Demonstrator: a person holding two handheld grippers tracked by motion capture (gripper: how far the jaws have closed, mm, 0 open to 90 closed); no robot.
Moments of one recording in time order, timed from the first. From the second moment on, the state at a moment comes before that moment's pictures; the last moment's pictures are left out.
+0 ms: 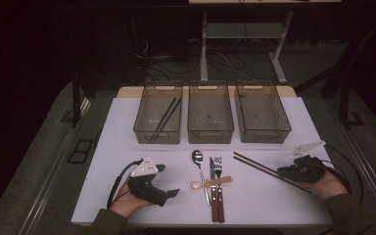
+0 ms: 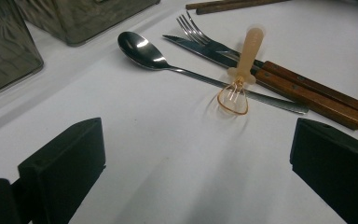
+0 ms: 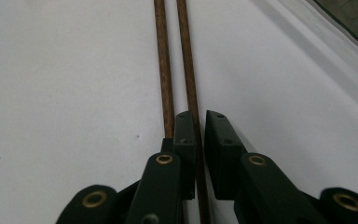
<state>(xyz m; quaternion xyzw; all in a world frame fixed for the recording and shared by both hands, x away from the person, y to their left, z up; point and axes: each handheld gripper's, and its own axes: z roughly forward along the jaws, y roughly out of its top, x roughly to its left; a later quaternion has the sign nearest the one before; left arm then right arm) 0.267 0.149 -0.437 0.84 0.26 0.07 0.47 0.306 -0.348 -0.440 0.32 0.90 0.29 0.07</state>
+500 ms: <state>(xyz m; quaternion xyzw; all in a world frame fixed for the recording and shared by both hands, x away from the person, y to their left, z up) 0.267 0.149 -0.437 0.84 0.26 0.07 0.47 0.308 -0.350 -0.441 0.30 0.90 0.30 0.07</state>
